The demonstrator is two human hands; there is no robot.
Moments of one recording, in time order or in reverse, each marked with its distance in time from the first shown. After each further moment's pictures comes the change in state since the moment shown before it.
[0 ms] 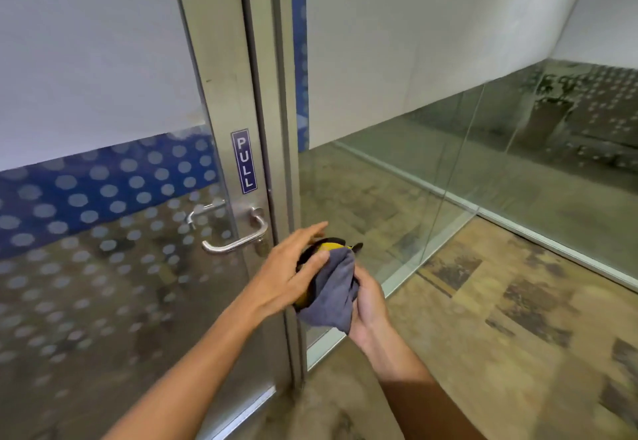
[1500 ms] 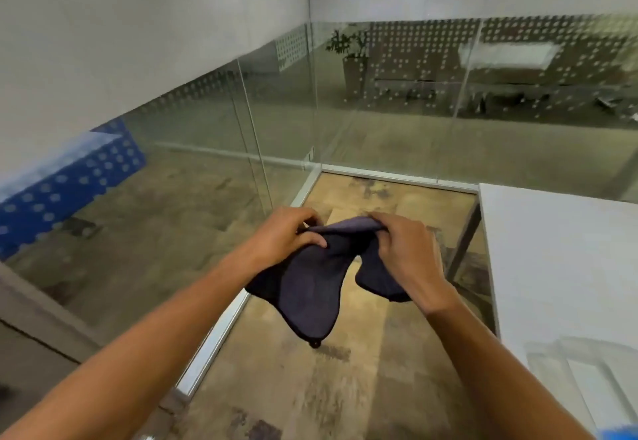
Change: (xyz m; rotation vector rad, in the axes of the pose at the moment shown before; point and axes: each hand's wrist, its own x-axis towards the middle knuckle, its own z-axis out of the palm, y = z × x) left_hand 0.133 0.313 0.349 -0.016 -0.511 0.339; right_hand -0.270 -0.304 -0.361 -1.686 0.928 -0.832
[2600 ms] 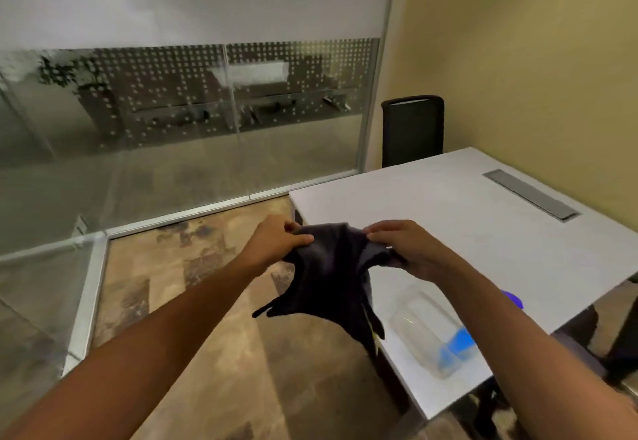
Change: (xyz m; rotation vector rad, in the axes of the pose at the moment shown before) left_hand 0.230 0.106 0.154 -0.468 -0.484 0.046; right_hand -0.001 0.162 -0.122 0.816 0.139 0.988
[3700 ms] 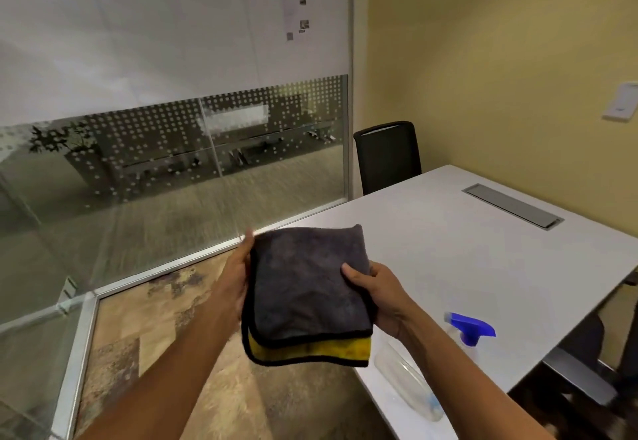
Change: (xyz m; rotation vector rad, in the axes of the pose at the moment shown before) left_hand 0.000 0.056 0.035 -1.105 -0.175 -0.135; right_hand 0.006 0.044 -0.038 0.436 -0.086 -0.142
